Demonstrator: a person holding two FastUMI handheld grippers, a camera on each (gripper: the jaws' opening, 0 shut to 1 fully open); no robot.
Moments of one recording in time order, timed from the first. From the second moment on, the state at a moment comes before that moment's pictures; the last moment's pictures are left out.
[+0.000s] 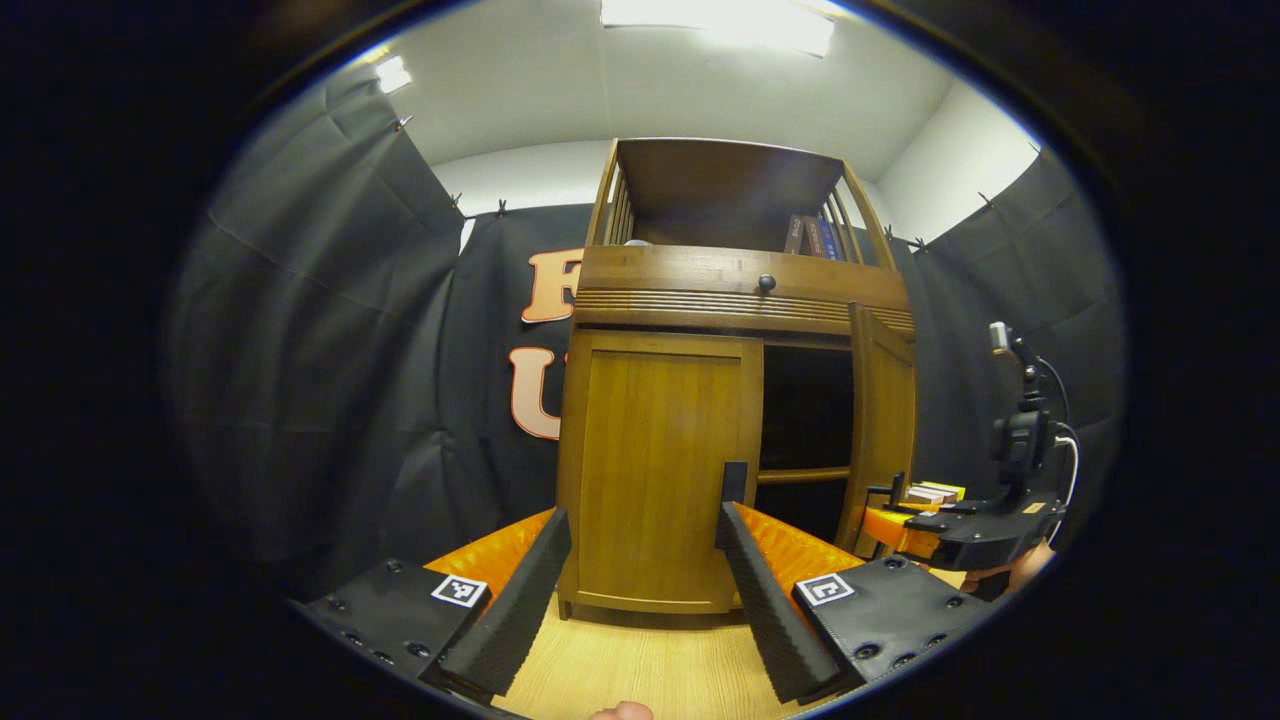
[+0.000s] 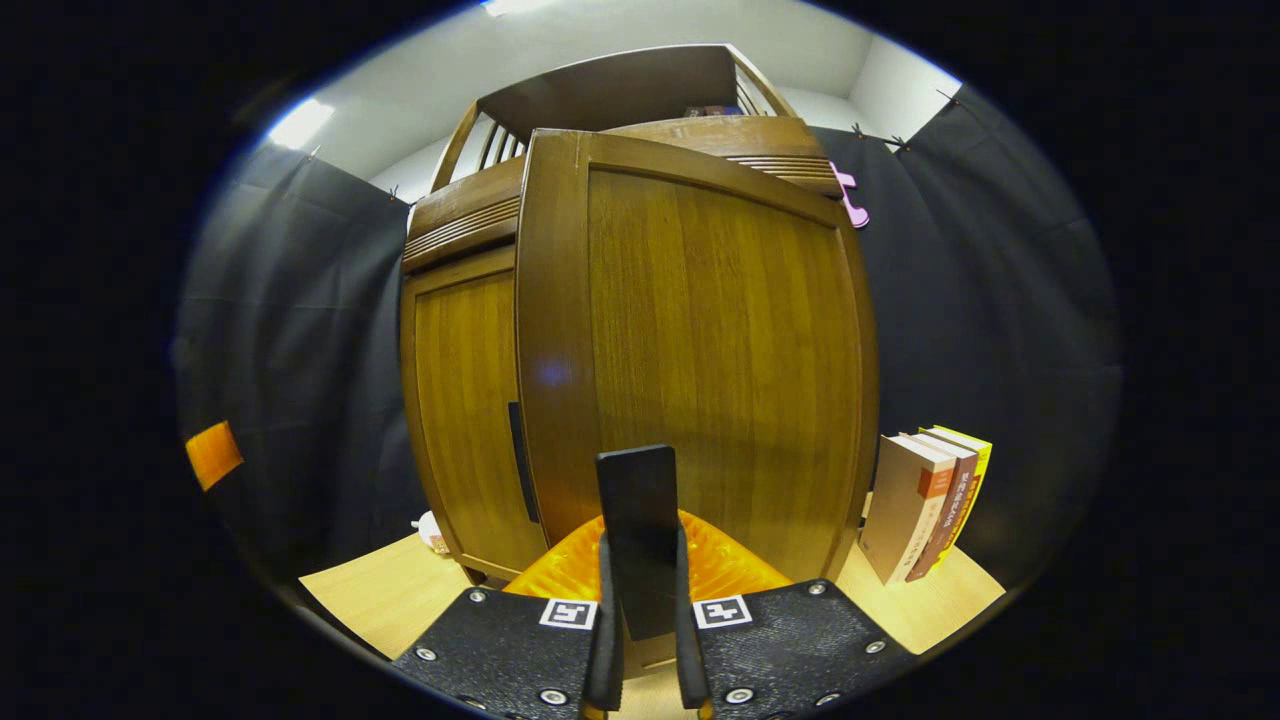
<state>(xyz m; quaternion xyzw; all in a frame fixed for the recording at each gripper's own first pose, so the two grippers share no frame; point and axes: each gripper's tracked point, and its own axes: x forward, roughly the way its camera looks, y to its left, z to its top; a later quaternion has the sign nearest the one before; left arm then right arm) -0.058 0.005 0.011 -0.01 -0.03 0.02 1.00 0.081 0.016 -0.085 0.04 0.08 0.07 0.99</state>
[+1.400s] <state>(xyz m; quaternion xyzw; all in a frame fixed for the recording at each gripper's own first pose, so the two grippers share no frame) -0.031 -0.036 -0.008 -0.01 -0.02 -0.02 1.00 -0.004 -0.170 -0.069 0.02 0.05 -0.05 1.00</state>
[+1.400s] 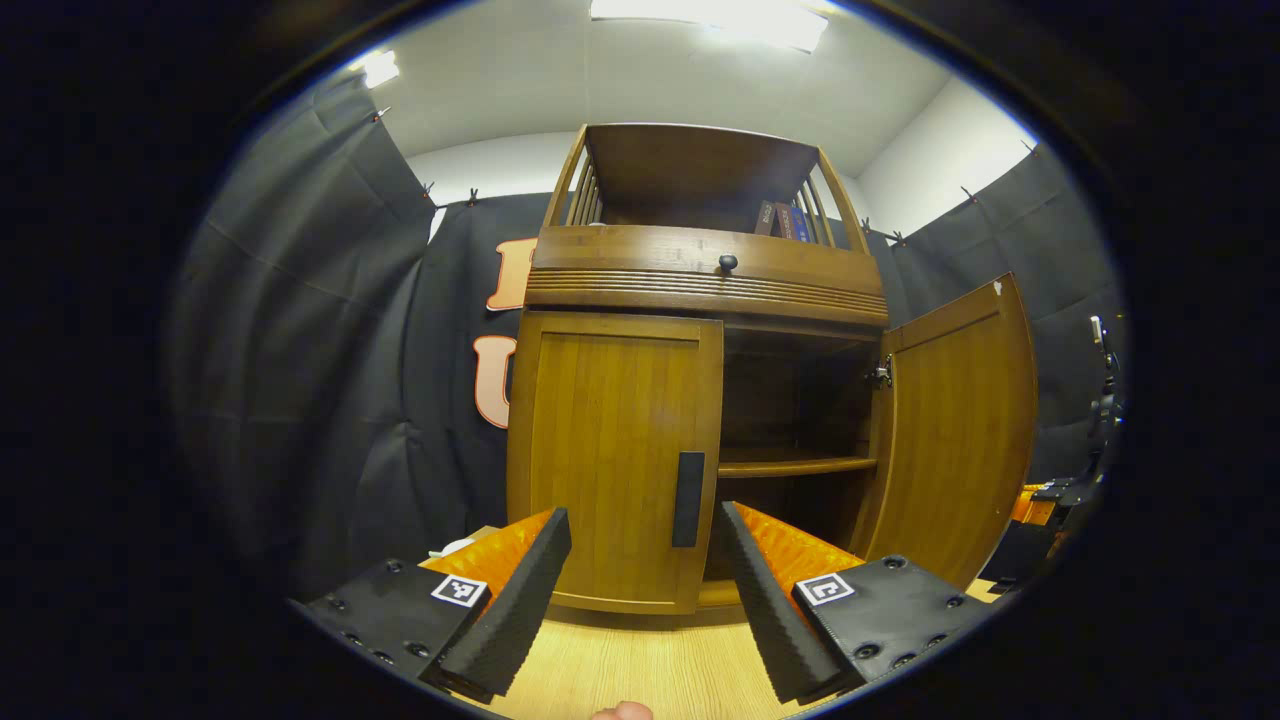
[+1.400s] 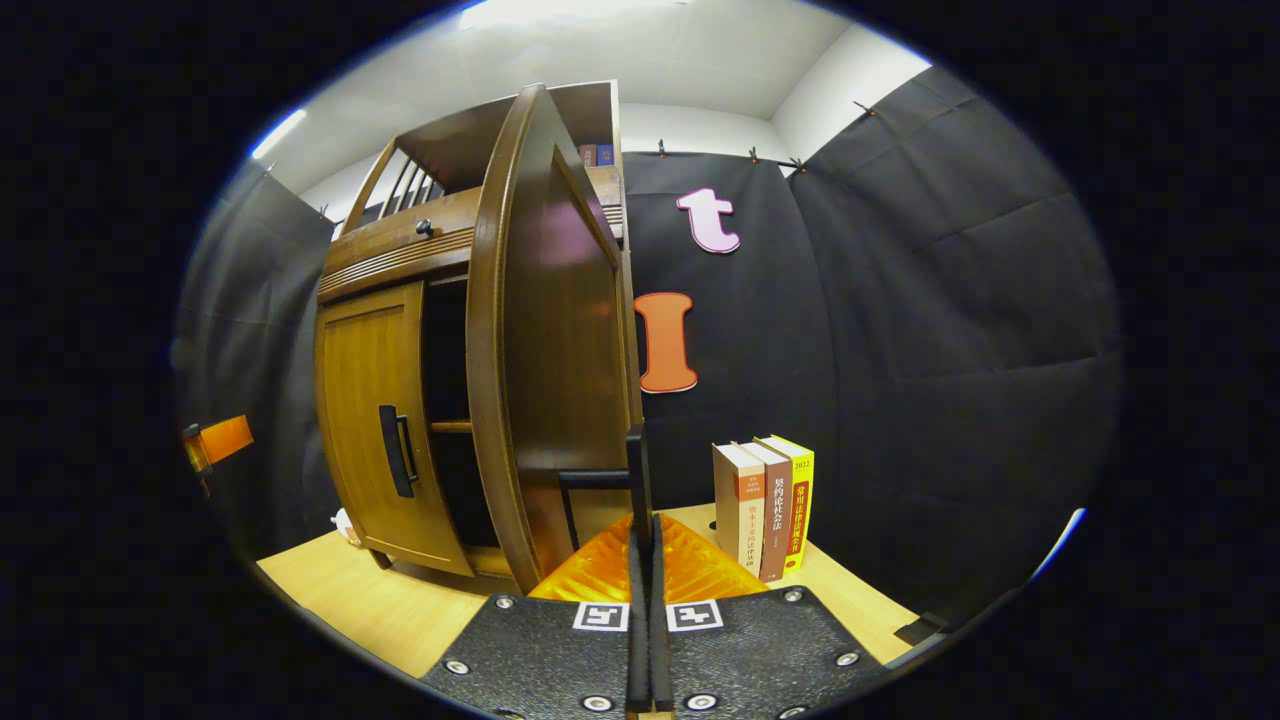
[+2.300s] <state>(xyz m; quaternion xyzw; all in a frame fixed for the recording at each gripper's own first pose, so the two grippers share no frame) -0.029 -0.043 -0.008 -0.01 -0.02 0.01 1.00 -0.002 -0.226 -0.074 0.04 0.07 0.06 0.99</state>
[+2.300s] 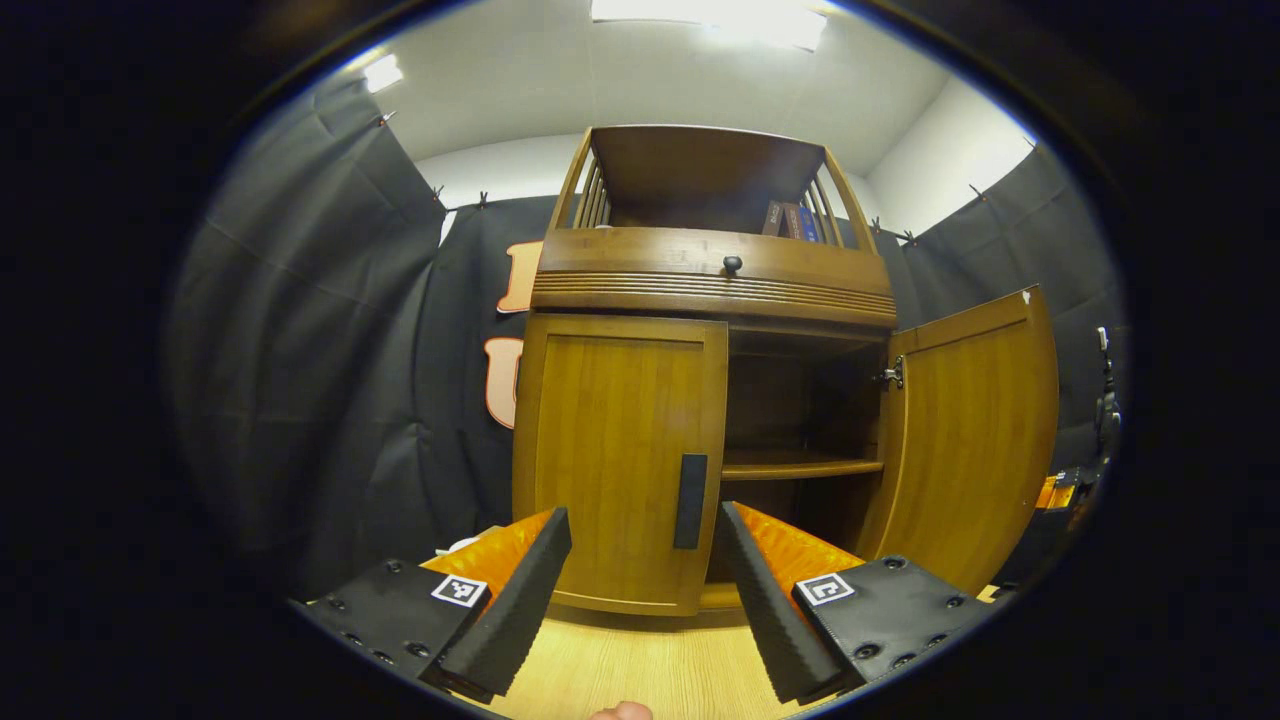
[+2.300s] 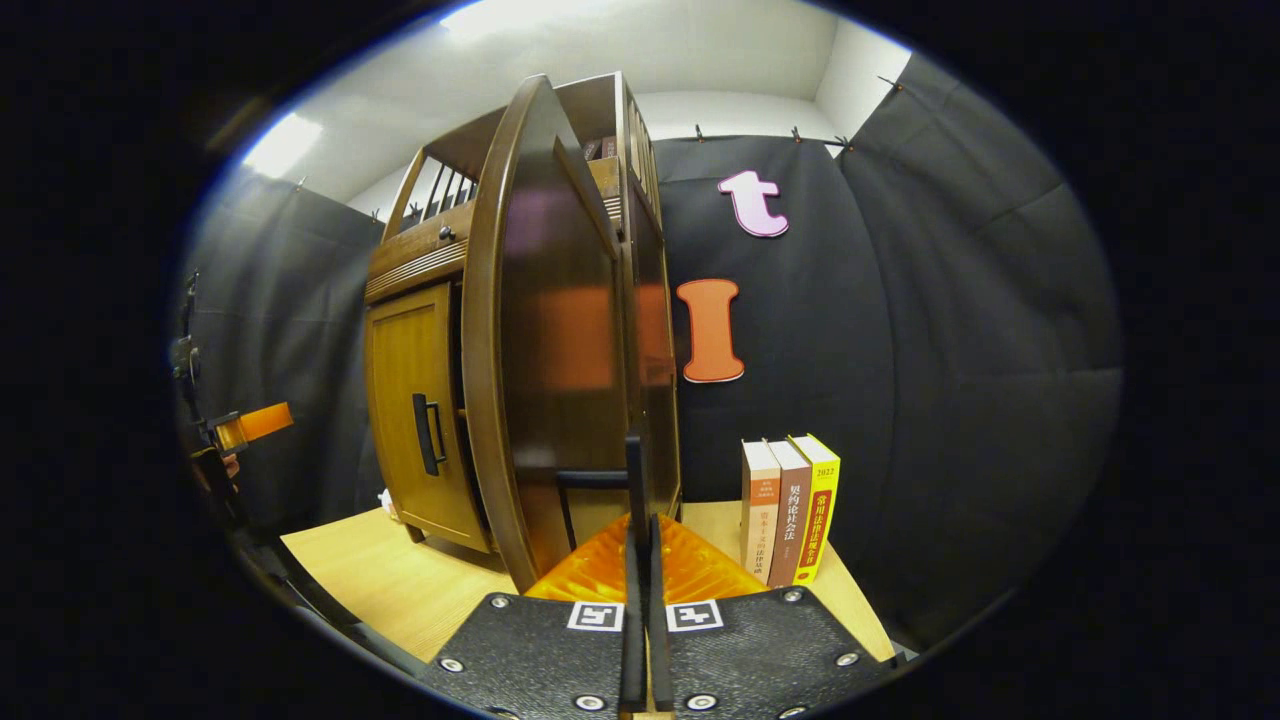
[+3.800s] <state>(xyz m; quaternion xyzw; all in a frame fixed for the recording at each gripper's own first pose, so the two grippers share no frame) 0.145 -0.079 -0.053 0.03 -0.01 -0.03 1.00 -0.103 -0.280 -0.052 0.05 0.04 -0.08 0.99</state>
